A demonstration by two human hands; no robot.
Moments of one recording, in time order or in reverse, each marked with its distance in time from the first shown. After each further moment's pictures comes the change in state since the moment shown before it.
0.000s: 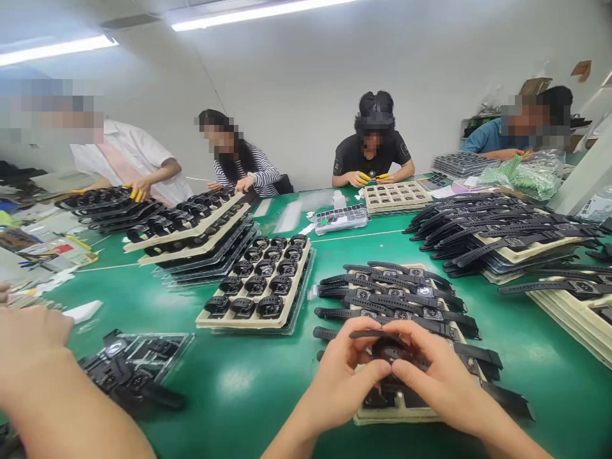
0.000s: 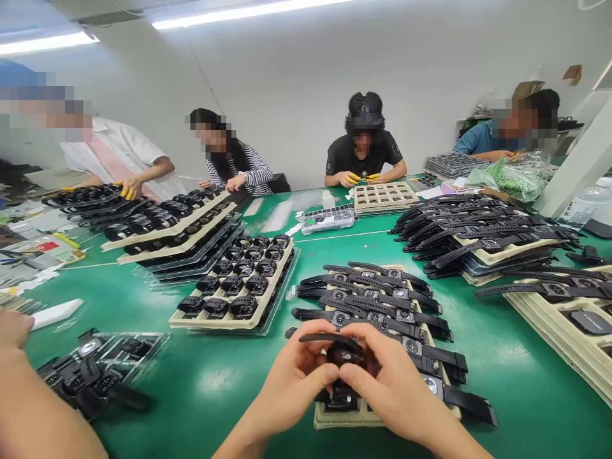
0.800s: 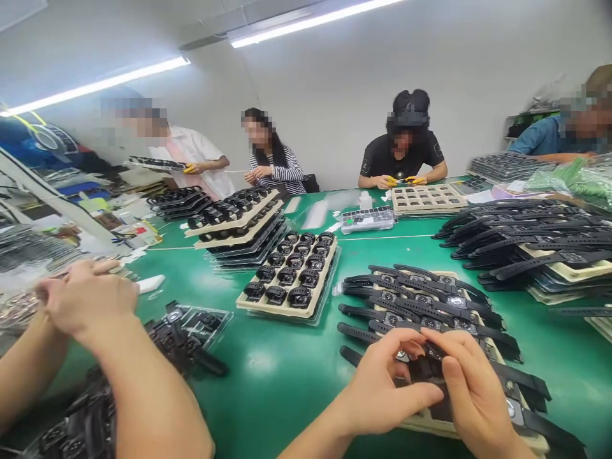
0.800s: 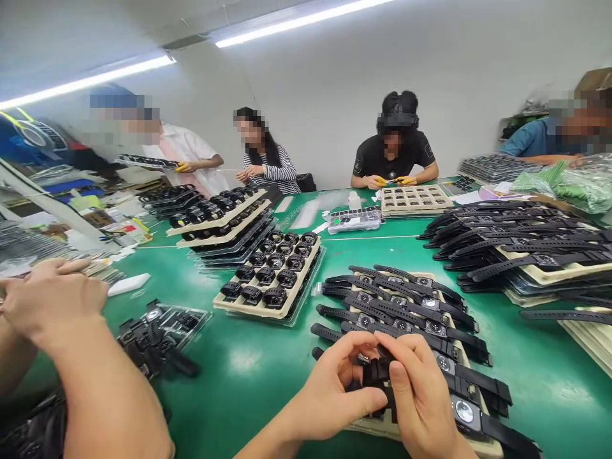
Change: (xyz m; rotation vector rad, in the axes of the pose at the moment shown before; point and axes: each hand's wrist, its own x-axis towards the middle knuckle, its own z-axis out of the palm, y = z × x) left_hand 0.000 -0.001 0.018 0.090 0.038 0.005; right_hand -0.009 0.029 0.022 -0.132 0.297 -0.383
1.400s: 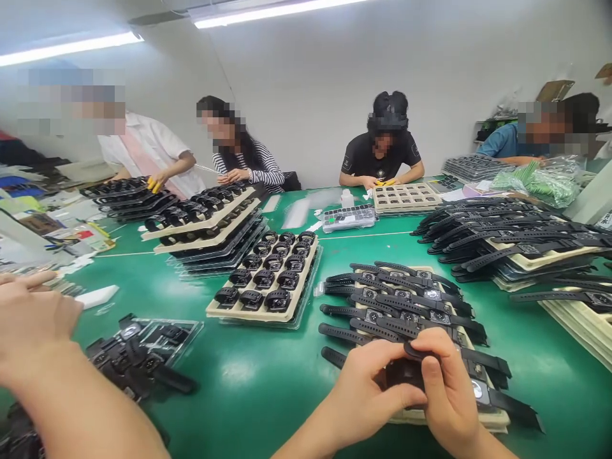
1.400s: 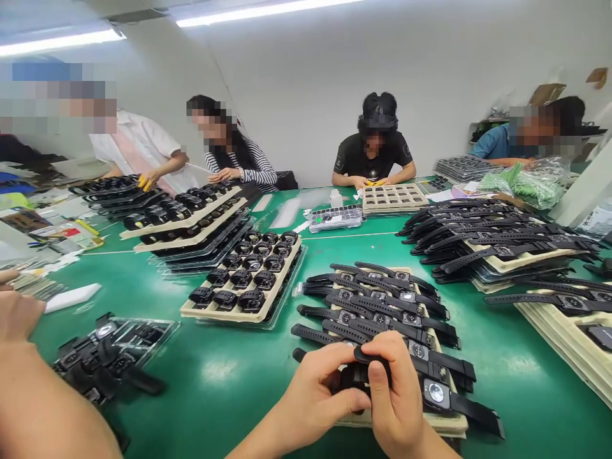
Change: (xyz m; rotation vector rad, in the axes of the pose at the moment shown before) left_hand 0.000 0.009 0.002 0.371 -0.053 0.173; right_hand 0.002 -0.014 0.011 0.050 0.227 -0.010
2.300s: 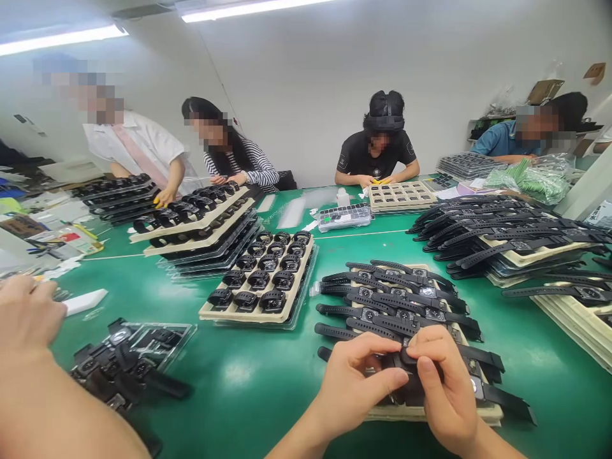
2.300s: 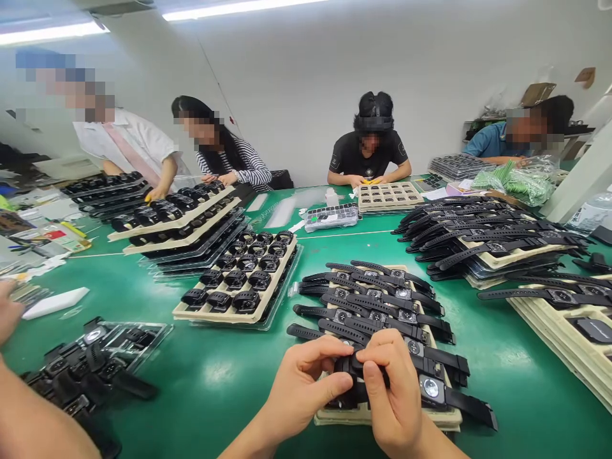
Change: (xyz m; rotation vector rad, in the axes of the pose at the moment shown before) left_hand 0.001 -0.008 -0.003 -0.337 0.121 -0.126; right_hand 0.003 0.002 -0.008 0.068 -0.112 -0.080
